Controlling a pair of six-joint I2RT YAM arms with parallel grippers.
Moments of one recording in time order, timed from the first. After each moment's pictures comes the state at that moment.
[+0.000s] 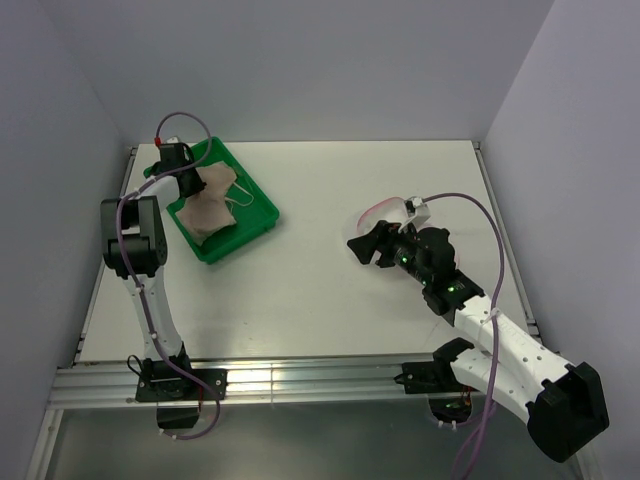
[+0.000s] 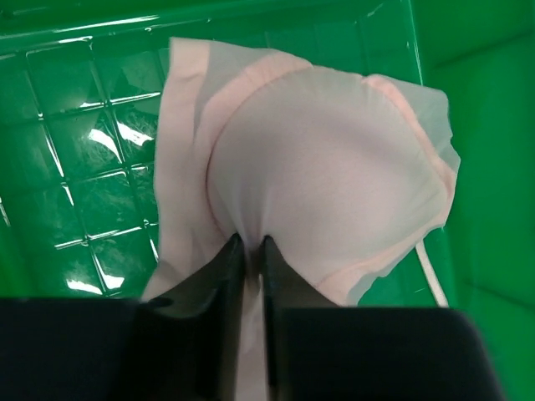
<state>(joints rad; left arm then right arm) 0.07 2.17 1.56 -0.12 -0.03 -0.42 0.47 0.86 0.50 0.10 -0.15 0.60</state>
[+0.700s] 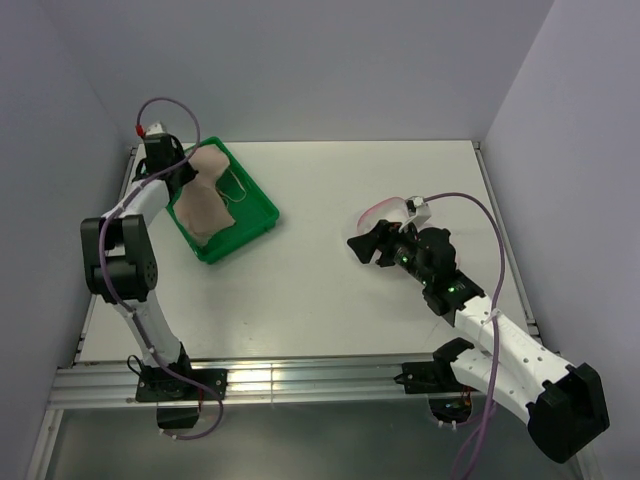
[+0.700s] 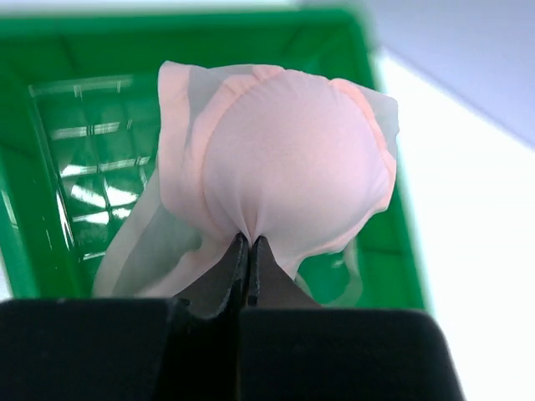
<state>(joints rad) 0.07 1.94 1.41 -0.06 -0.03 -0.46 0.47 0.86 0.50 0.12 -0.14 0.59</state>
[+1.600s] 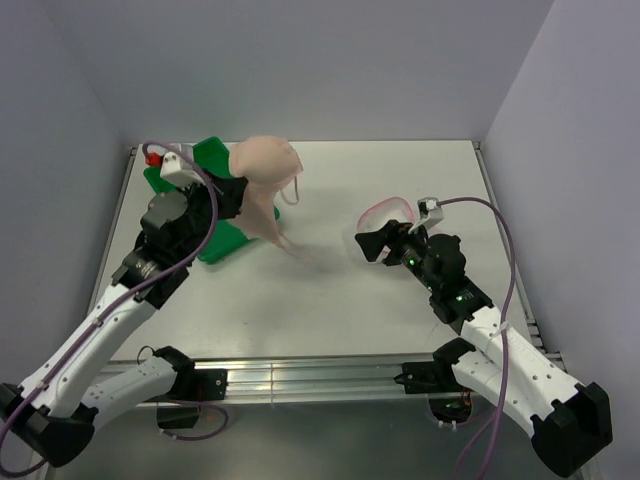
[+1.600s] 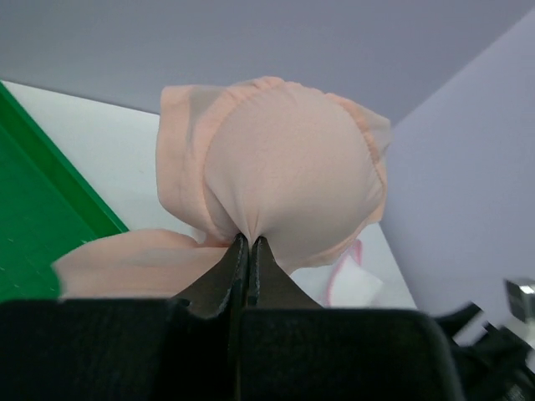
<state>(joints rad) -0.54 0.97 1.04 -0.09 -0.24 -0.56 0.47 0.75 0.48 0.11 -0.06 0.58</state>
